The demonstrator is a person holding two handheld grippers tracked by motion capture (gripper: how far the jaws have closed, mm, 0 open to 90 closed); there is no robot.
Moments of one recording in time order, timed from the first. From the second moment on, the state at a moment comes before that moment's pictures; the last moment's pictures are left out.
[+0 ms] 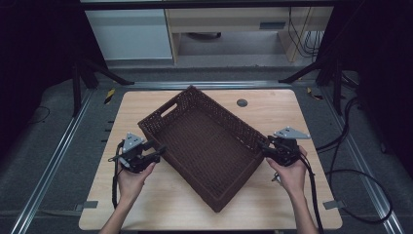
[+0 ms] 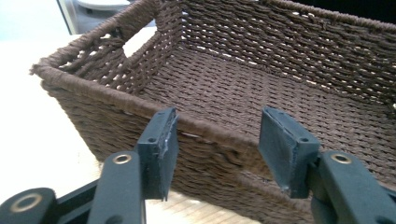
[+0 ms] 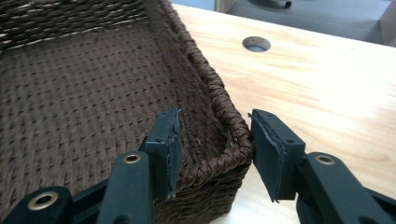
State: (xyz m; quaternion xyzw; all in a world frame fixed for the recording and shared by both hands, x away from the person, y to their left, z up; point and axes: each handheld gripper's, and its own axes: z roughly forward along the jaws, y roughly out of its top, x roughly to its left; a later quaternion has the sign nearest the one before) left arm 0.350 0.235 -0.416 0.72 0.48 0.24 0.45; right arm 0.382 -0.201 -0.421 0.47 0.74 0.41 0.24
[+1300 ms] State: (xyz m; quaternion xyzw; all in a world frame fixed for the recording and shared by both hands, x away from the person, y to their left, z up) left arm 0.358 0.218 -0.419 0.73 0.47 0.28 0.41; right arm 0.390 -0.192 -0.422 0.40 0.78 0.43 0.22
